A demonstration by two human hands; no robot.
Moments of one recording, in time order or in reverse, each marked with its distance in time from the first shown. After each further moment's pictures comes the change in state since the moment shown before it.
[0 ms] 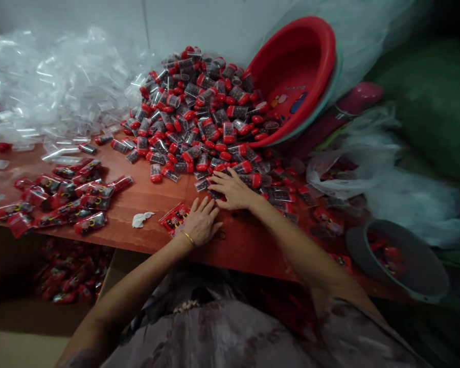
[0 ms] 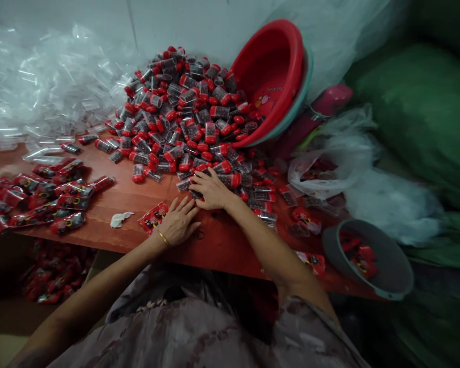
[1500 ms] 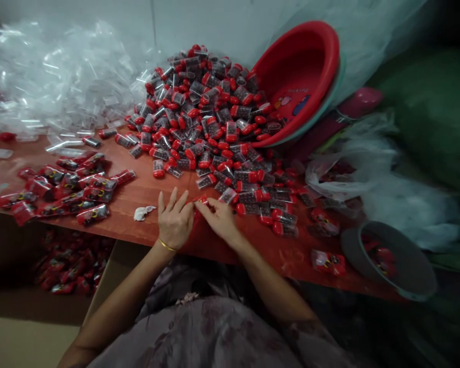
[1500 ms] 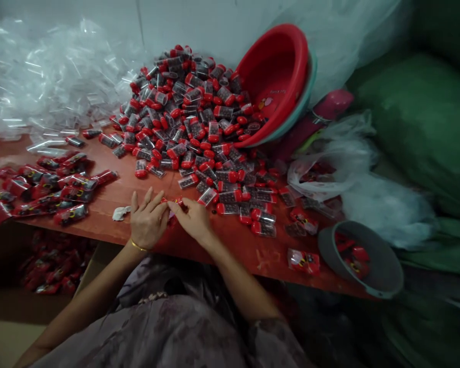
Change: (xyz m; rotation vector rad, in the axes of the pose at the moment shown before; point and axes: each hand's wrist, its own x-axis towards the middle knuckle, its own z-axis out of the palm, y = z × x) left_hand -0.043 -0.012 -0.044 -0.071 0.510 -0.325; right_hand -0.004 -0.117 0.008 0.755 0.430 0.575
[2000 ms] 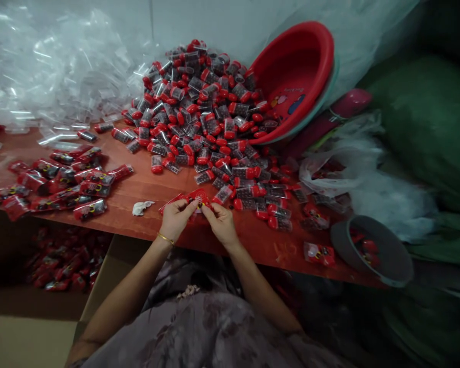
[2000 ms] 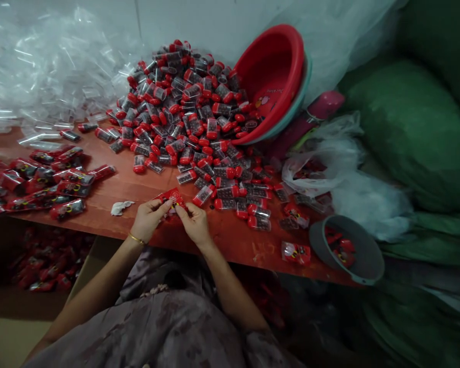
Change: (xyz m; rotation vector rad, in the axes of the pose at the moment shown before) left_hand 0.007 0.006 0.005 -1.138 -0.221 -0.818; right_hand -0.029 0.009 0.012 0.448 0.076 0.144
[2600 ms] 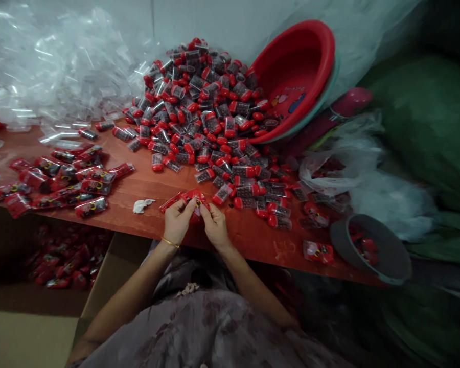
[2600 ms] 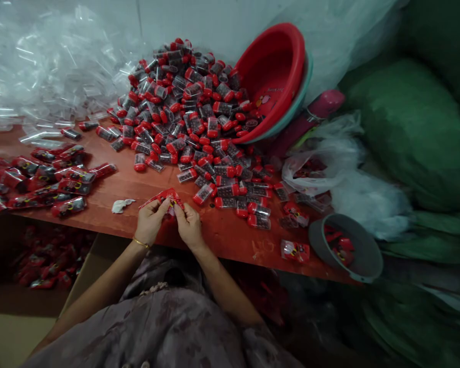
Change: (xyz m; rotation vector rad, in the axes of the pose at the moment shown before) left_hand -0.007 -0.015 0.007 -0.168 0.090 0.049; right_hand -0.008 0.006 0.020 -0.061 0.093 -0.023
